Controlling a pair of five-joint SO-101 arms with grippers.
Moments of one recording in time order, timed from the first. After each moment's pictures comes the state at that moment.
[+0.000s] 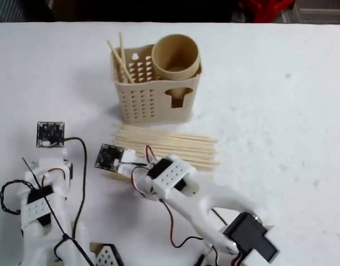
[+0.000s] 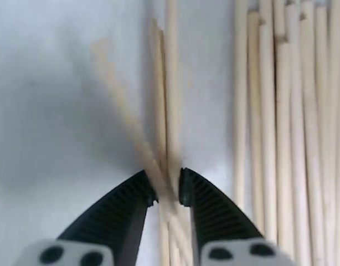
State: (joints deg) left arm -32.6 -46.2 86.4 22.0 -24.0; right arm -48.8 -6.6 47.7 39.9 31.5
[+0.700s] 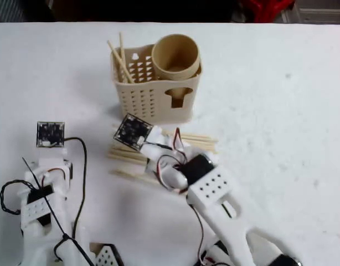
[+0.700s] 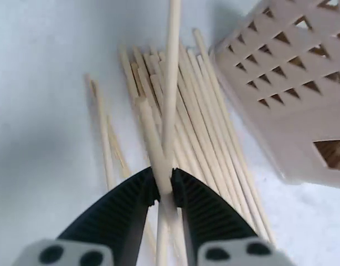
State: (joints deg) left arm -32.6 -46.2 86.4 22.0 -24.0; right arm -40.1 -34.9 48.2 49.8 28.8
